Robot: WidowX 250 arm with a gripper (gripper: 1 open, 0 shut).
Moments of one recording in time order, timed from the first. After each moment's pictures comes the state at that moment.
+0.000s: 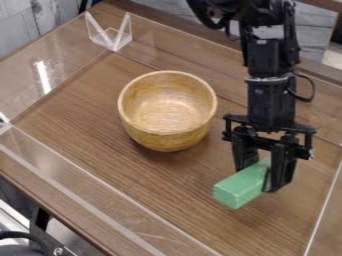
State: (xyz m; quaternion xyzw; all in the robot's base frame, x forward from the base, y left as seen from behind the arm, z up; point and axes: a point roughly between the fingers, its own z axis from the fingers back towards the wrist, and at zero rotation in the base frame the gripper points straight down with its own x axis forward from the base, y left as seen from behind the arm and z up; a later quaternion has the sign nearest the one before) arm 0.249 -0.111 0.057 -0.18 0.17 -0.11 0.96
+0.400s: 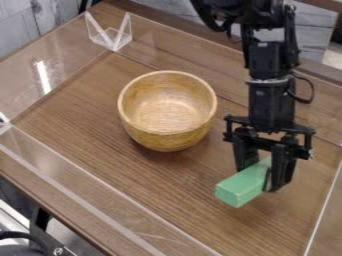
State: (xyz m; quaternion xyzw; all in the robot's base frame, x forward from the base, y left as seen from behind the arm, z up) arm 0.254 -0.110 0.052 -0.18 0.17 -0.10 0.96
